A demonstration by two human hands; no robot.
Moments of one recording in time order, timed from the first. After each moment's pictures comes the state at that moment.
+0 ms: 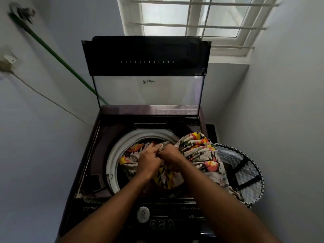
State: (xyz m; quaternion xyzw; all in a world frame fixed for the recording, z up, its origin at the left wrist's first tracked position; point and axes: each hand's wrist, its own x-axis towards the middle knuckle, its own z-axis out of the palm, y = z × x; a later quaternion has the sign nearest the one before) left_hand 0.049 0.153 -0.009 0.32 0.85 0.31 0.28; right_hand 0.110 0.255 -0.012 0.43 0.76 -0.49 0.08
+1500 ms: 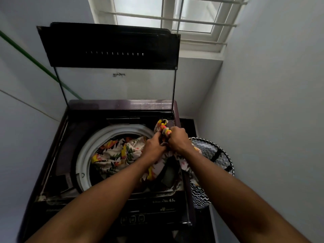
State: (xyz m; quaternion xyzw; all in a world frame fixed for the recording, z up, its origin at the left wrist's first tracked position) left_hand 0.111 0.245 -0.029 0.40 0.78 0.36 0.32; right_hand 0.200 0.338 0.013 0.50 0.82 -0.29 -0.02
